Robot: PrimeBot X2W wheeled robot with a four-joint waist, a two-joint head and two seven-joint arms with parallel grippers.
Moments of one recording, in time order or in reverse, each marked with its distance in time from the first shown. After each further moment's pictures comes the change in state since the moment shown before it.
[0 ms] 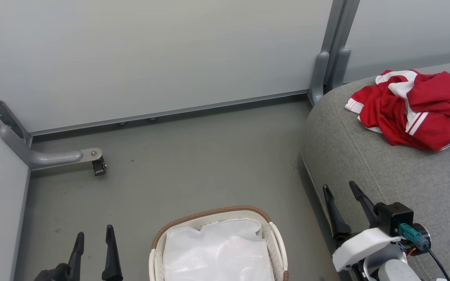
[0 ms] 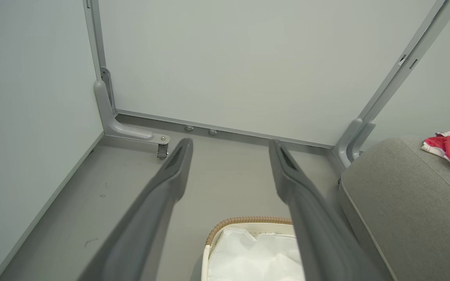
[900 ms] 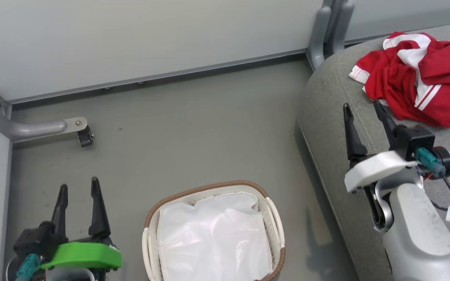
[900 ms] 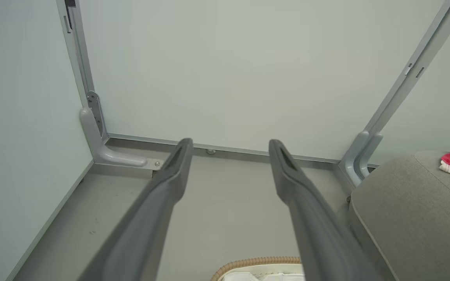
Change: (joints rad) left arm -0.182 0.001 0.038 -0.014 0.039 -0.007 0.000; right arm -0.342 -0.005 -0.126 0.113 -0.118 0.000 0.000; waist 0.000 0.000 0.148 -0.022
